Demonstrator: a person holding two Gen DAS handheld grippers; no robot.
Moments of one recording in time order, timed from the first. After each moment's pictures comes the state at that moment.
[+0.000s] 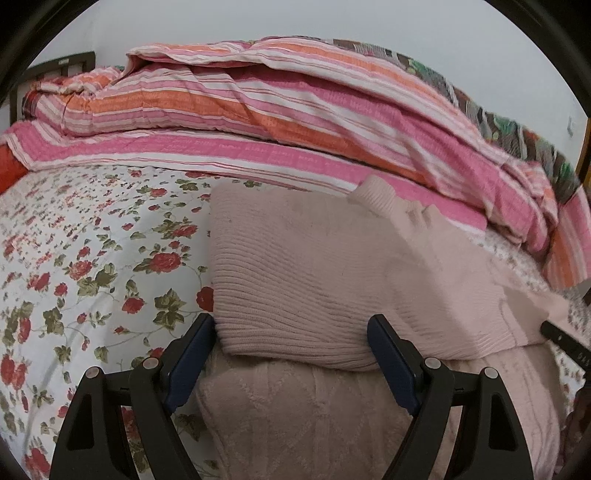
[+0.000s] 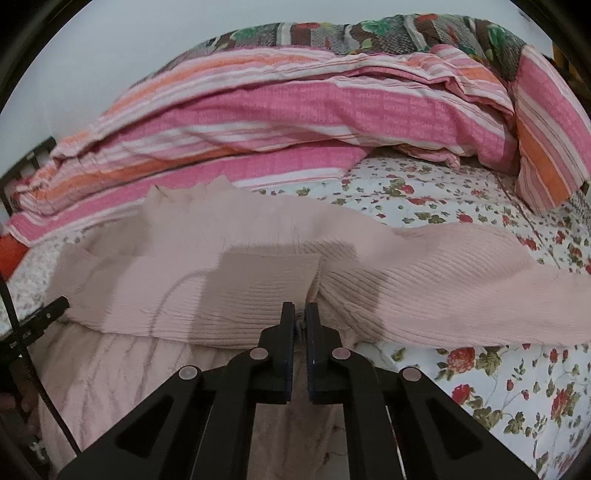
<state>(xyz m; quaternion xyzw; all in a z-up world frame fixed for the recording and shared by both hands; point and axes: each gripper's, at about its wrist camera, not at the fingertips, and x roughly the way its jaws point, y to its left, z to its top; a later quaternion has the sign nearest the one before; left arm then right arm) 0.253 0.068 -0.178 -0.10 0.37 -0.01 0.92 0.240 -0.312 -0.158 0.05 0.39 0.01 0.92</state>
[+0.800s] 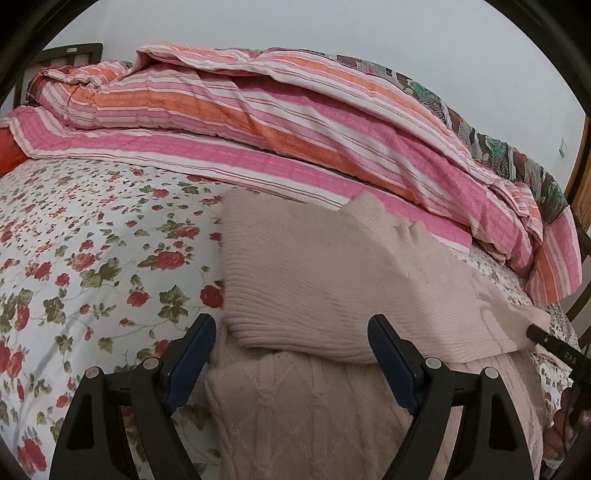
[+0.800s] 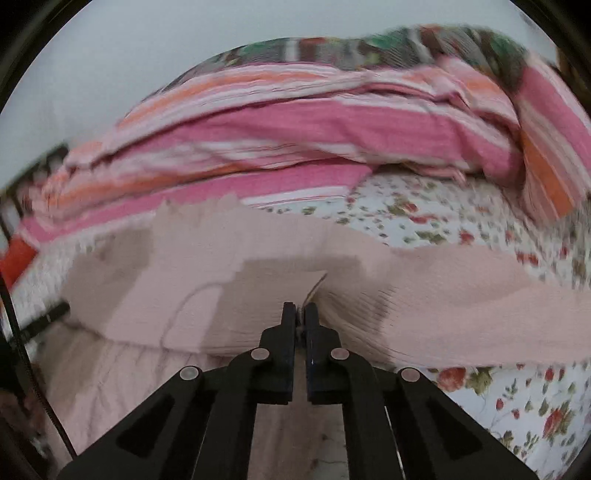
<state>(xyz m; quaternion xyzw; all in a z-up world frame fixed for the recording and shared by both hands) 0.243 0.075 -0.175 -0.13 0.35 -0.03 0.93 0.244 -0.326 -0.154 0.06 0.39 0.01 0.92</state>
